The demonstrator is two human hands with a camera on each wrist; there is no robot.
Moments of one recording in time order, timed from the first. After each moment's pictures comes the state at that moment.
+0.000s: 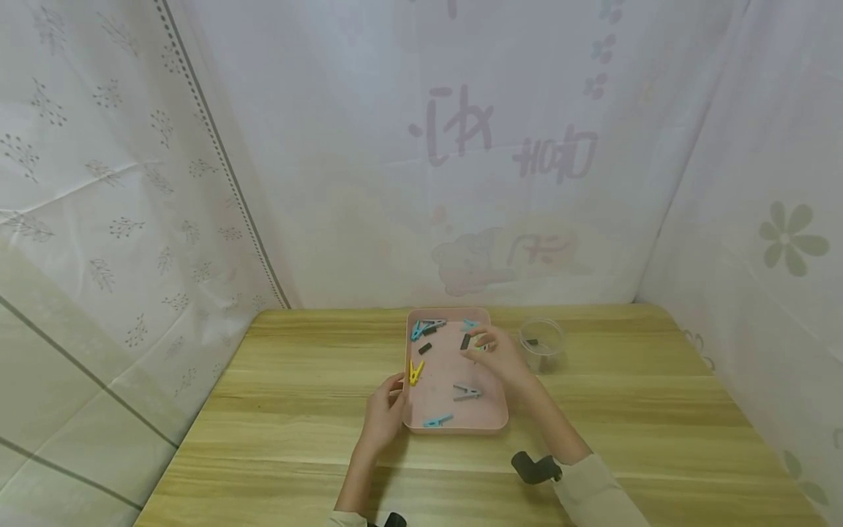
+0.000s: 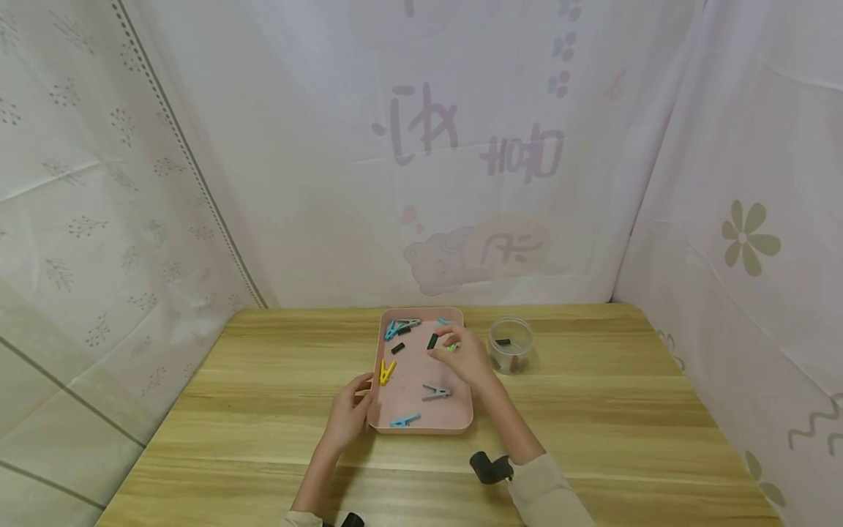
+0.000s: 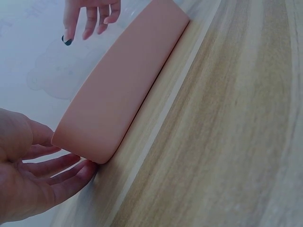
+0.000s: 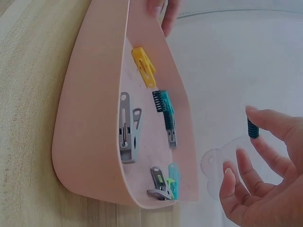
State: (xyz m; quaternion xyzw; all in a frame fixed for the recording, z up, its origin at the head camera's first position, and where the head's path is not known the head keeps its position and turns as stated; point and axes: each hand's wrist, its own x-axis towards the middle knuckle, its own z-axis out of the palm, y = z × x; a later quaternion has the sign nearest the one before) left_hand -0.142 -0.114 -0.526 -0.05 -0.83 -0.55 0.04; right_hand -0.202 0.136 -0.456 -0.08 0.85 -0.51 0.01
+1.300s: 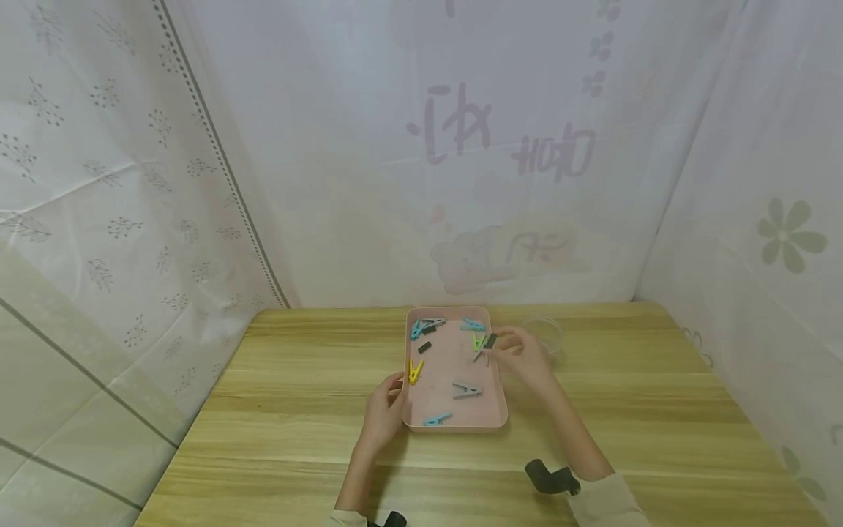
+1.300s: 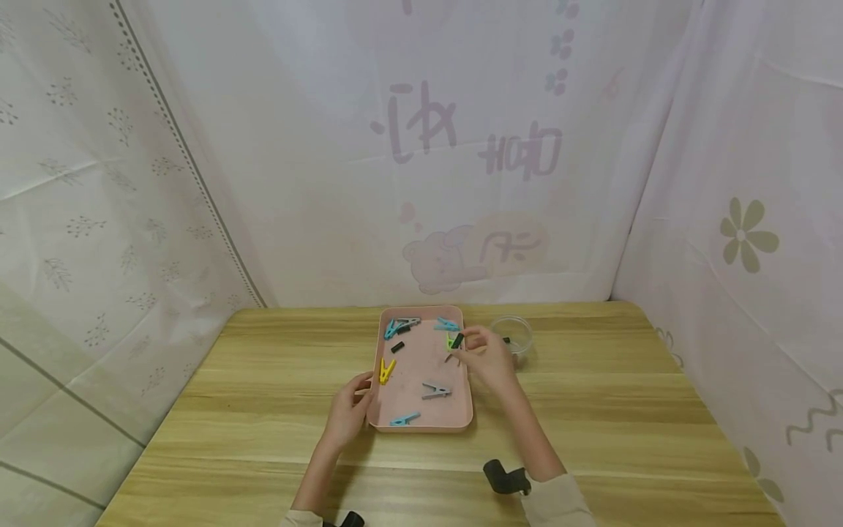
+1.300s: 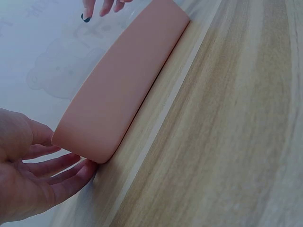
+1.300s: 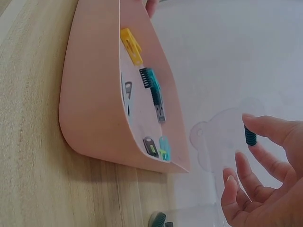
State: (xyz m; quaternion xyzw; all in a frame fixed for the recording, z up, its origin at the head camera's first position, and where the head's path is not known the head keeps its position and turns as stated) left_hand -0.143 -0.113 -0.527 -0.04 -0.84 -0.54 0.04; right_hand -0.189 0.171 -0.459 -0.03 0.86 -0.51 -0.02
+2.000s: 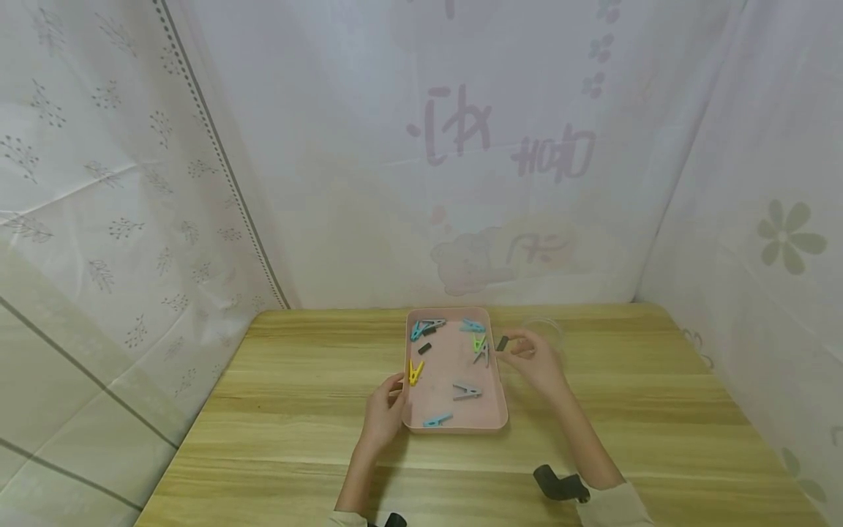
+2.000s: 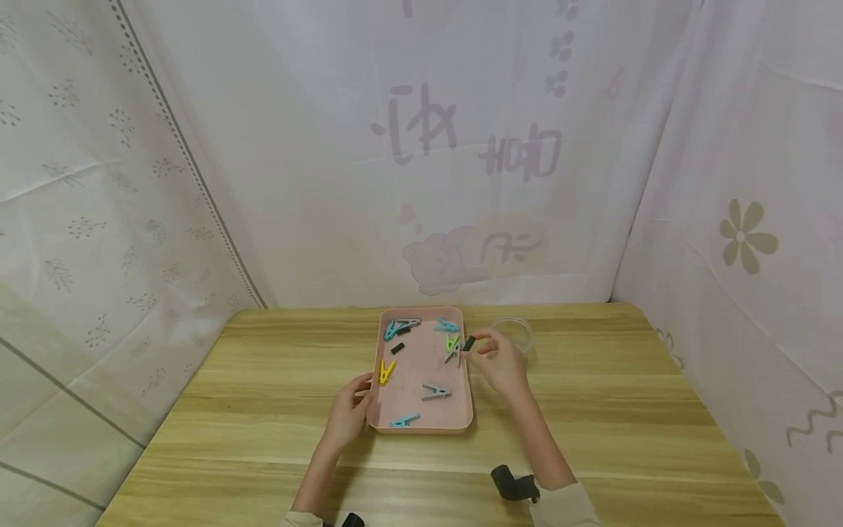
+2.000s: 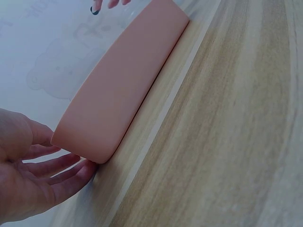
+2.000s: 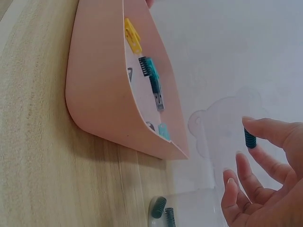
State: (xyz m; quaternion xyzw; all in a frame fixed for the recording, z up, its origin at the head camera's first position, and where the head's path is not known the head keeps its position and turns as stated) left_hand -0.141 -0.114 -0.526 -0.04 -0.84 -0.54 0.05; right_hand -0.183 0.183 -0.461 -0.03 0.86 -0.50 -0.05
